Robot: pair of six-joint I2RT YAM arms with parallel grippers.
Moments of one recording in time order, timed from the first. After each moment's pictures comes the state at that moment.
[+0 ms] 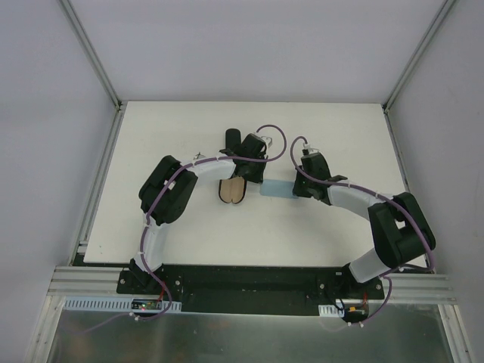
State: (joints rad) left arm -0.71 2.09 1.44 -0.26 0.12 -0.37; right arm 0.44 1.54 0.77 -0.12 0.06 0.47
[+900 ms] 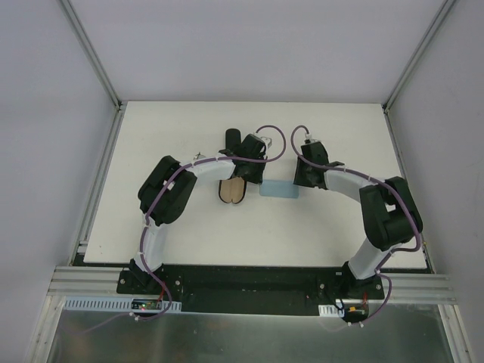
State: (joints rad) left arm -0.71 2.08 1.43 -0.26 0.12 -0.36; right arm 0.38 1.68 0.93 -0.19 0.11 0.45
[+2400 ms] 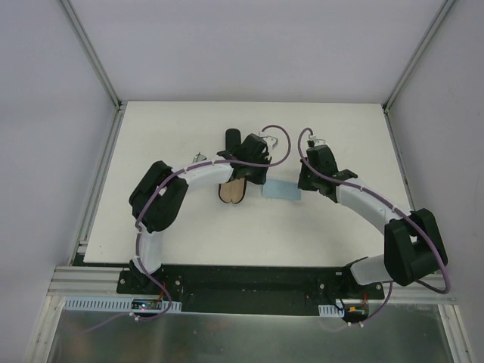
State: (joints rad) left arm -0.74 1.99 1.39 -0.26 0.13 -0.29; right arm 0.43 1.42 0.85 -0.29 0.12 0.43
